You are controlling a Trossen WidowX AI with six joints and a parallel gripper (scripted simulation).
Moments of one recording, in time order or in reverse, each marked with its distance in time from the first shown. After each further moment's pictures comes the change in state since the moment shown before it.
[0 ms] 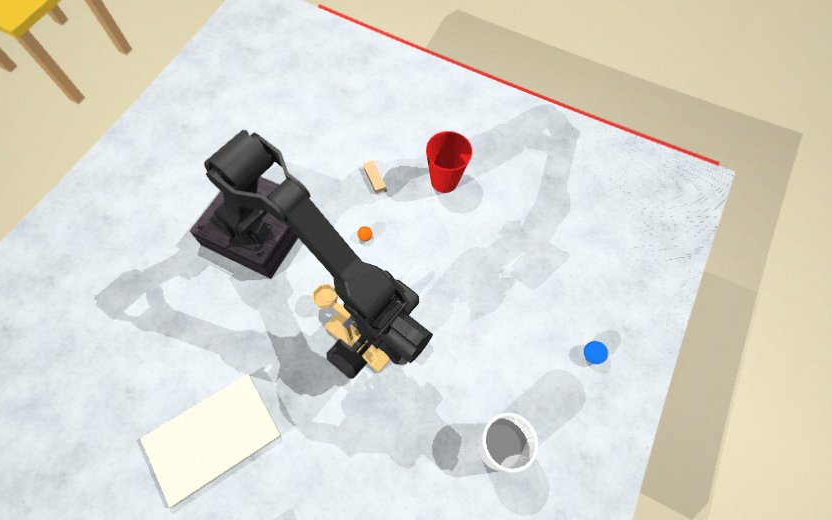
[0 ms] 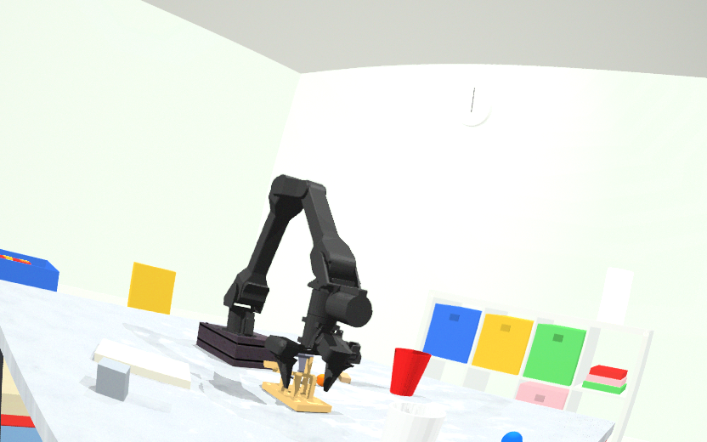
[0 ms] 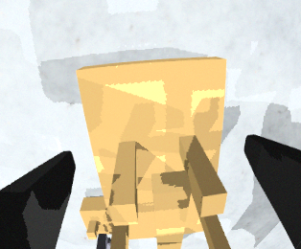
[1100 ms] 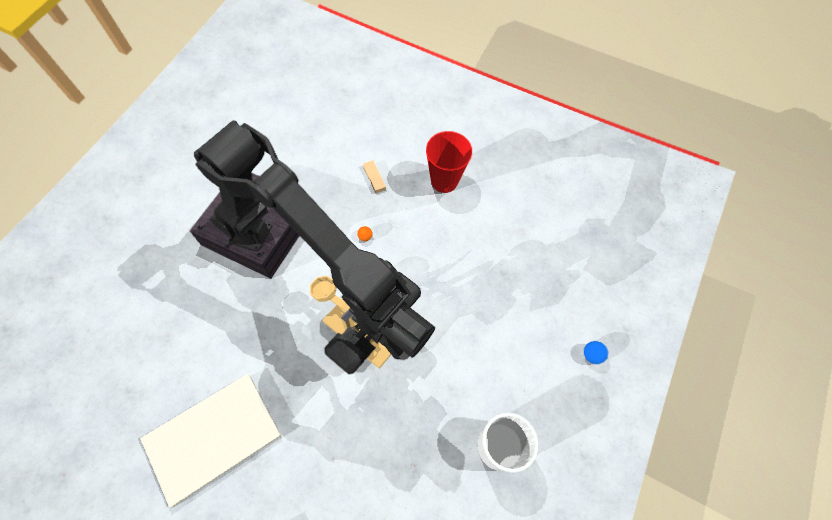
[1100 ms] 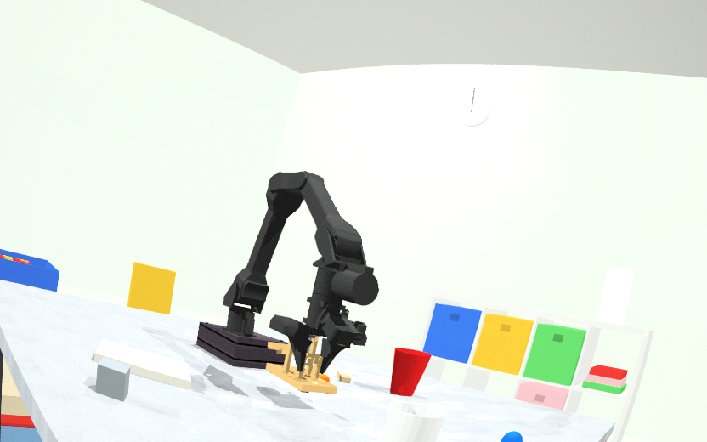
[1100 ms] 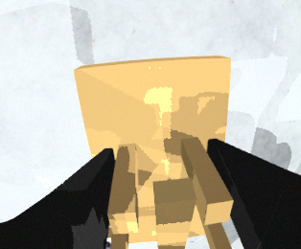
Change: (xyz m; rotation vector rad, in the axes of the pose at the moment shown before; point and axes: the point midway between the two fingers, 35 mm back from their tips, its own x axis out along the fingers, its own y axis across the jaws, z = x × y) arm -0.040 0.000 0.002 -0.002 0.003 0.001
